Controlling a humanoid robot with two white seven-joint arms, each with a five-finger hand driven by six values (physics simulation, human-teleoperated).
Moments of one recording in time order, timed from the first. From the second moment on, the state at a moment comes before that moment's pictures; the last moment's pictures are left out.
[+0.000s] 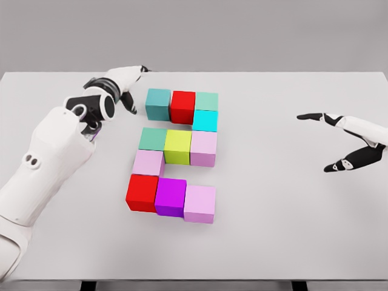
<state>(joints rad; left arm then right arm) -0.77 0.30 -0.66 -1.36 -0.77 0.57 -0.61 -0.28 -1.00 0.39 -1.46 -0.37 -0.61 0.61</state>
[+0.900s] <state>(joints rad) -1.06 0.58 -1.11 -1.10 -0.48 -0.08 -0.61 -0.27 -0.99 0.38 -1.47 -0.38 -0.61 0.61</state>
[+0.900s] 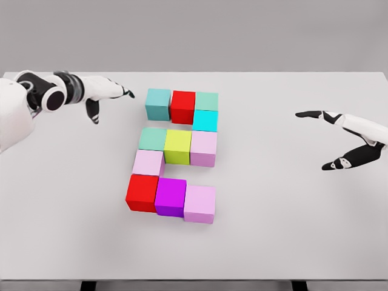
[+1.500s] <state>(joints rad) -1.06 0.51 -1.11 -1.04 -0.48 -0.10 -0.61 -0.27 -1.00 0.38 -1.48 -0.37 -0.61 0.61</state>
